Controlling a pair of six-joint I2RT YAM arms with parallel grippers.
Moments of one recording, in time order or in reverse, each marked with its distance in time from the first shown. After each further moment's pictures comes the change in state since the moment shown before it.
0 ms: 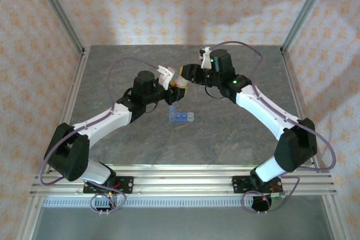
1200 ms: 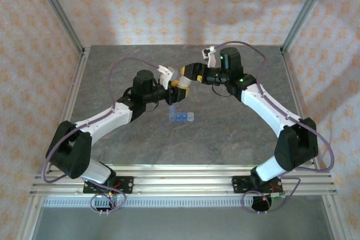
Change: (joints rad) left arm 0.013 0.026 0.000 0.021 0.074 -0.044; right arm -0.099 0.009 -0.031 0.050 -0.240 -0.008
